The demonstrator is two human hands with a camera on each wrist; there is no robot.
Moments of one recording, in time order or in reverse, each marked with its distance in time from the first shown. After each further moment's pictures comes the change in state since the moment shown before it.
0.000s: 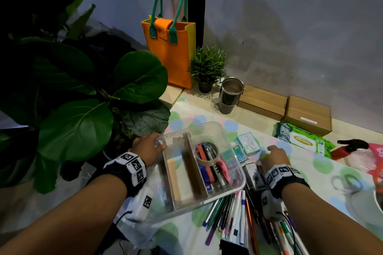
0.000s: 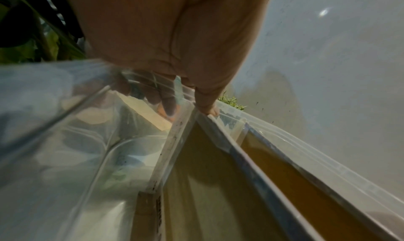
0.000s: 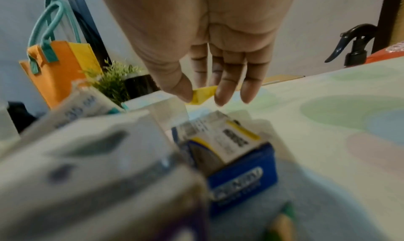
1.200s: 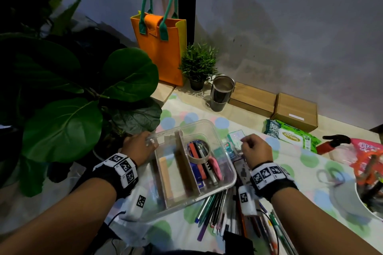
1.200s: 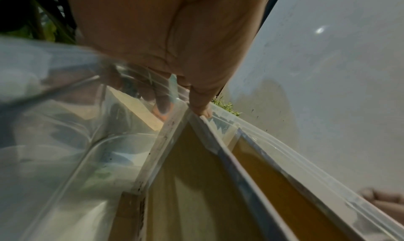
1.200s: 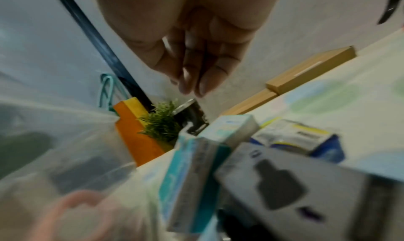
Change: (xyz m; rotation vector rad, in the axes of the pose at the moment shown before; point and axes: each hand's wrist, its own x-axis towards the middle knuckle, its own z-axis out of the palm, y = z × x) left_hand -0.011 0.011 -0.006 -0.030 0.023 0.023; right_hand -0.047 -0.036 -0.015 0.387 0.184 -0.234
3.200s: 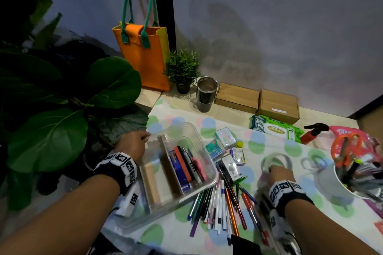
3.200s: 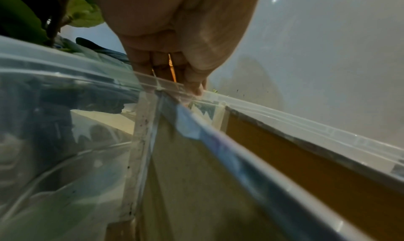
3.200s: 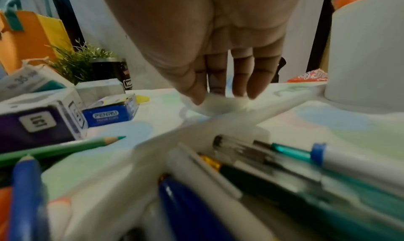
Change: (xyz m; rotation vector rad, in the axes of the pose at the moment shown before) left_hand 0.012 0.014 0.005 -0.072 0.125 0.115; right_hand -0.025 0.111 -0.042 -0.580 -0.203 0.446
